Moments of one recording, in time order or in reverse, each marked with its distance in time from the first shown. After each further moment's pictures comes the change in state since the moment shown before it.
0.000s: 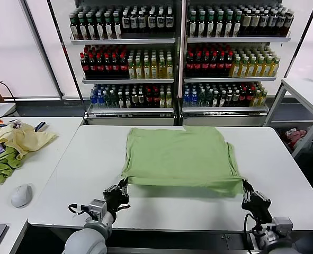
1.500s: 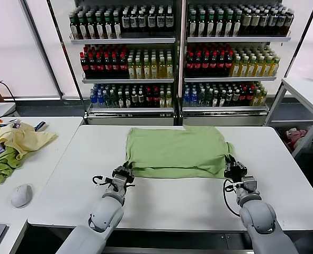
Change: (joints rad) left arm -0.279 -0.048 0.122 0.330 0.189 0.023 -0.024; right arm 0.234 0.026 -0.118 -0.238 -0.099 -0.042 -0.018
